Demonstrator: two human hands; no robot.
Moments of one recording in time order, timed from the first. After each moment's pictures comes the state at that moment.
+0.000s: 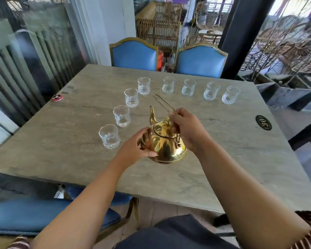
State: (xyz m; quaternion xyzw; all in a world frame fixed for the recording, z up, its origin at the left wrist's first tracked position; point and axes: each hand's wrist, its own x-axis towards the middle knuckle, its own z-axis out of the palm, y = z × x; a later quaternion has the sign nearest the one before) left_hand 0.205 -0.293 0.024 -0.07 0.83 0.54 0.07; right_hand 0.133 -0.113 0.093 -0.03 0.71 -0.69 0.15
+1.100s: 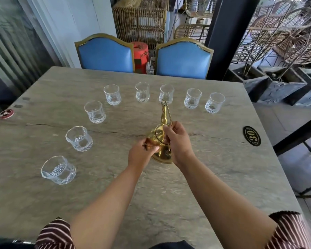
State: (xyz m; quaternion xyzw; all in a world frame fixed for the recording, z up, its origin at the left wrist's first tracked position) left_hand 0.025 -0.162 -0.026 -0.21 0.82 0.54 0.04; right_hand -0.012 -0.038 0.024 0.07 0.66 -0.75 0.09
